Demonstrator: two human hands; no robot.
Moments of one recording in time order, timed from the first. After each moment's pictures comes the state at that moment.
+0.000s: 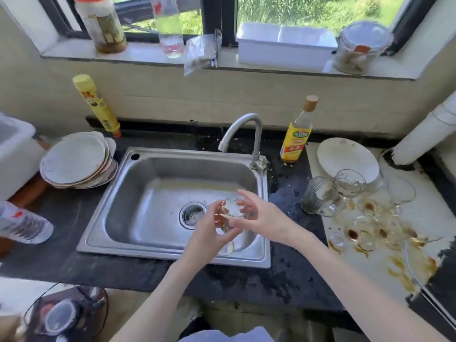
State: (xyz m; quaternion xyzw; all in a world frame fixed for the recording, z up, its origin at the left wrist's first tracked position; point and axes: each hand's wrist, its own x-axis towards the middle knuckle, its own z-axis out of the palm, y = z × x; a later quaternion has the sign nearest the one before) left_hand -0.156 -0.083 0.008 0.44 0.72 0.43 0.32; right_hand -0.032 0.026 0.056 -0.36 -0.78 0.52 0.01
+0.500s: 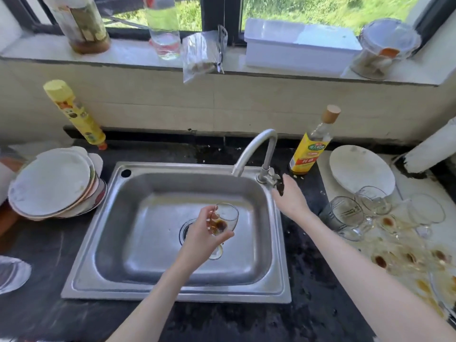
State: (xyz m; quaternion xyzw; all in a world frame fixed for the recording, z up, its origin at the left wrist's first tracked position) left_hand -0.249 -0.030 -0.033 0.37 0.73 0.41 0.39; right_hand -0.089 0.144 -0.006 -0.56 -0.75 0.34 0.07
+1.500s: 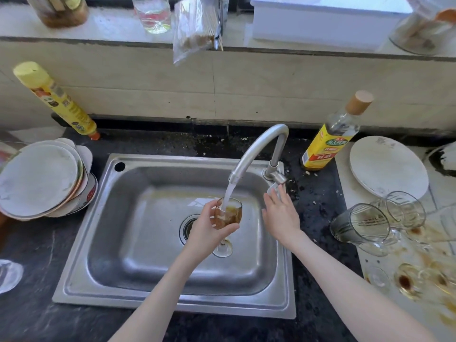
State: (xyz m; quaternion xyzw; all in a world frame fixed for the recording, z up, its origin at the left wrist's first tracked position) left_hand -0.252 0.017 -0.053 0.28 0.74 0.42 0.45; right_hand -0.105 0.149 -0.094 -0.44 -0.88 0.10 -0.13
